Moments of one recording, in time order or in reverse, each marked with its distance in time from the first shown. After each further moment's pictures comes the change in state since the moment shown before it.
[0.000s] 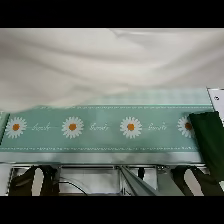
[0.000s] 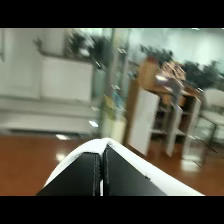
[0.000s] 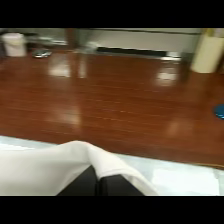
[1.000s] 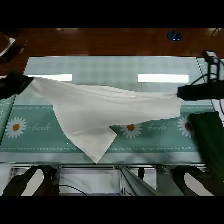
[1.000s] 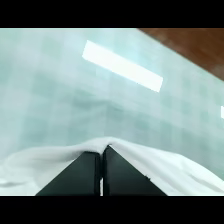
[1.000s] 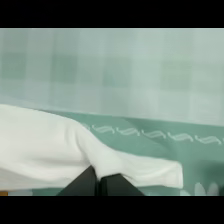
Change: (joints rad) left arm -0.128 -0.496 -0.552 0.037 0.034 0.012; right arm 0.282 -0.366 -0.727 -0.229 -0.256 0.120
